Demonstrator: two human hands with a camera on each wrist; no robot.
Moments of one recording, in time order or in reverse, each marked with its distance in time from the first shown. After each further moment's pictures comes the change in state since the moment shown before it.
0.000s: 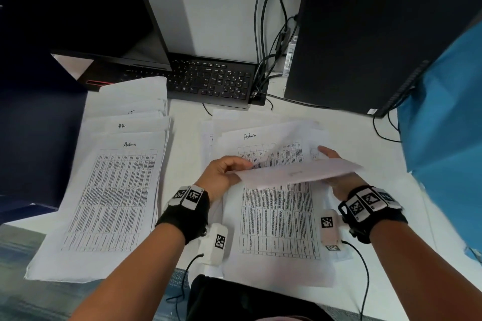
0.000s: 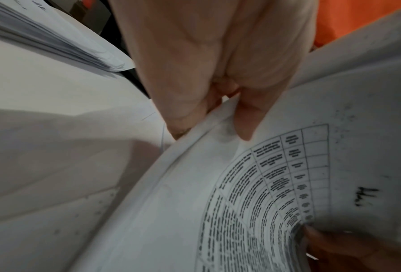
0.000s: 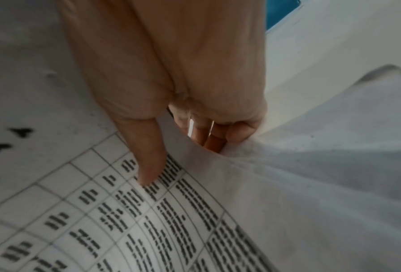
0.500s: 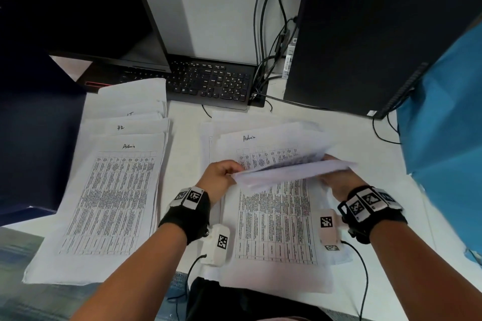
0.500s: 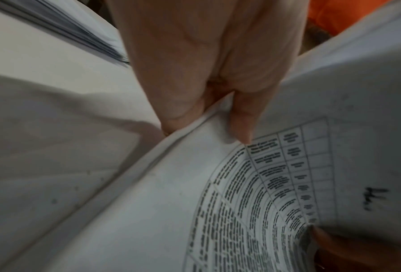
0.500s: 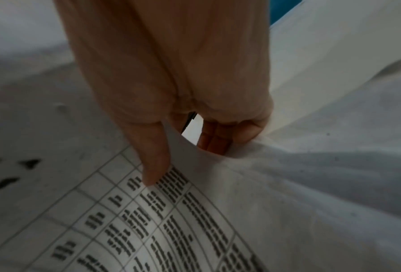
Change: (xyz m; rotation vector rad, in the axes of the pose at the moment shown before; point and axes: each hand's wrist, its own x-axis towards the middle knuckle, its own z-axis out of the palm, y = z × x) left_hand 0.003 -0.001 0.001 0.028 0.067 -0.051; right_hand 0.013 -0.003 0.012 -0.037 0.139 0.280
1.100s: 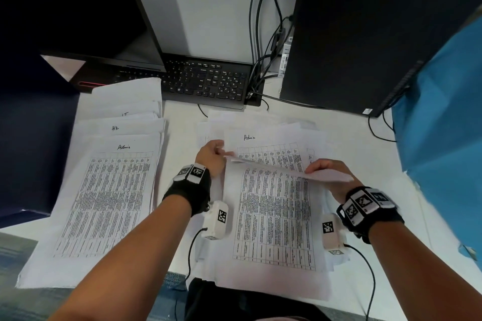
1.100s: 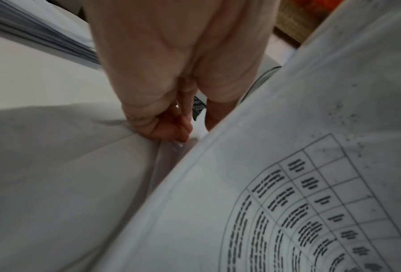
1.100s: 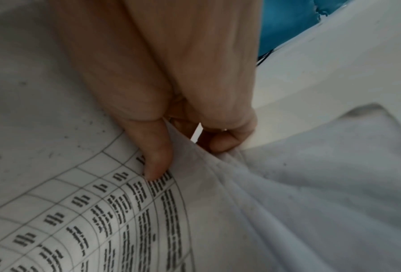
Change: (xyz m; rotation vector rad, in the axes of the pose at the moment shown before) left_hand 0.043 0.013 -0.009 0.149 0.193 -0.089; right_hand -0.015 0.007 -0.014 0.085 -0.170 -0.269
